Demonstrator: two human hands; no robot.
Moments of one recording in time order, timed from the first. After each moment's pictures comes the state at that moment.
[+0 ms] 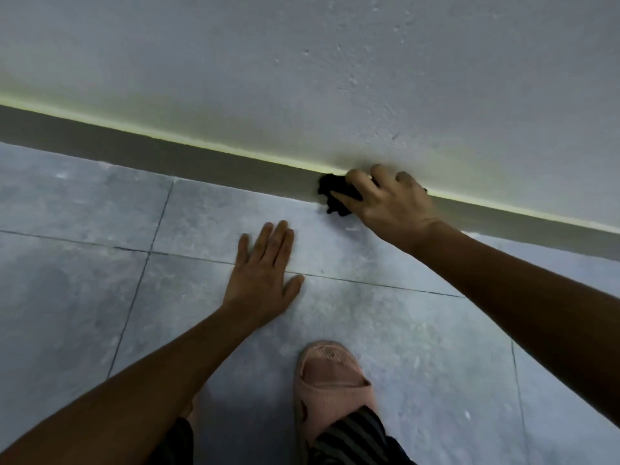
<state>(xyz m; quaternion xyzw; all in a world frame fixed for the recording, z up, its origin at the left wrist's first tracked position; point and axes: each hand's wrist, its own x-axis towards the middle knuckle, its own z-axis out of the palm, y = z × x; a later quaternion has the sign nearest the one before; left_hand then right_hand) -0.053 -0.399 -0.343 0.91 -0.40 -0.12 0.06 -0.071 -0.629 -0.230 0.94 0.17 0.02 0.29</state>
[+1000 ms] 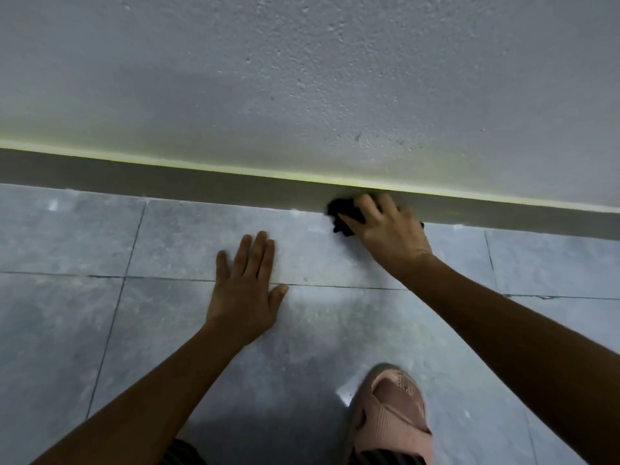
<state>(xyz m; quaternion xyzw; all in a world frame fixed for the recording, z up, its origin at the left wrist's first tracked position) -0.054 -0.404 -0.343 0.91 -0.39 -0.12 0.03 -0.109 -0.640 -0.263 0.98 -0.01 0.04 0.17</state>
